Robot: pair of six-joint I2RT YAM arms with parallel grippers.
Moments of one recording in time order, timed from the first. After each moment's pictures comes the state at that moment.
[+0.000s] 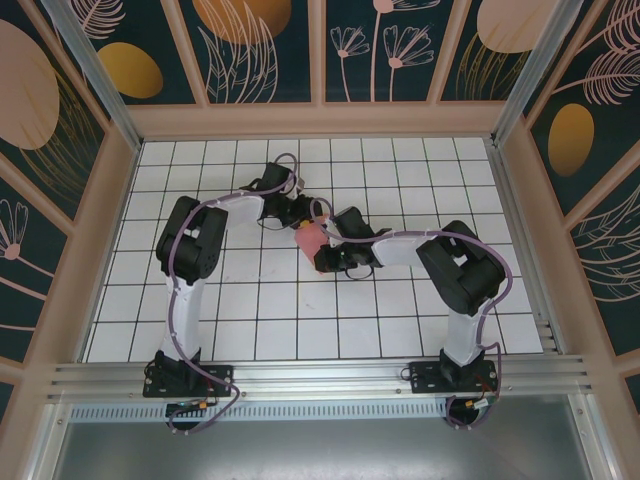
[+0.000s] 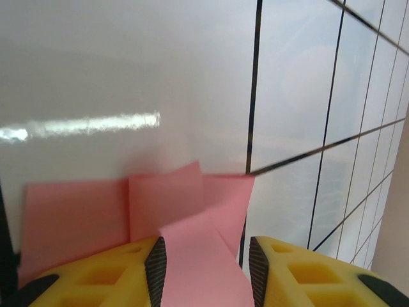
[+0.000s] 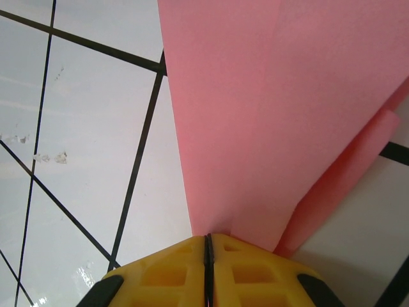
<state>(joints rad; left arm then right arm) -0.41 2.21 1.47 -0.20 0.59 -0.75 0.69 1.87 0.95 -0.06 -0.41 0.49</state>
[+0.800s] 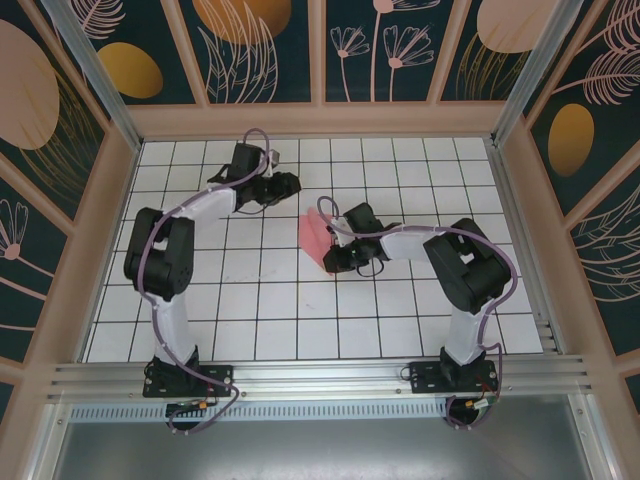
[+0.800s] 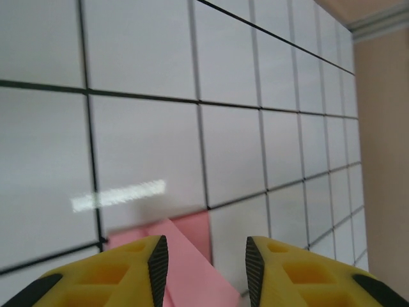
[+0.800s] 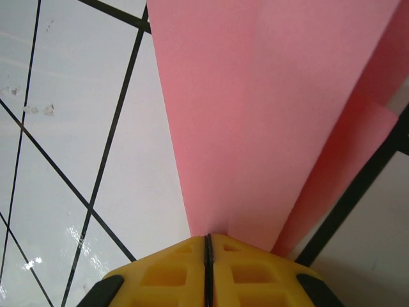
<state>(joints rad) -0.34 1.93 1.35 -0.16 0.53 -0.67 0.61 1.86 0.96 -0.18 -0.53 0.29</state>
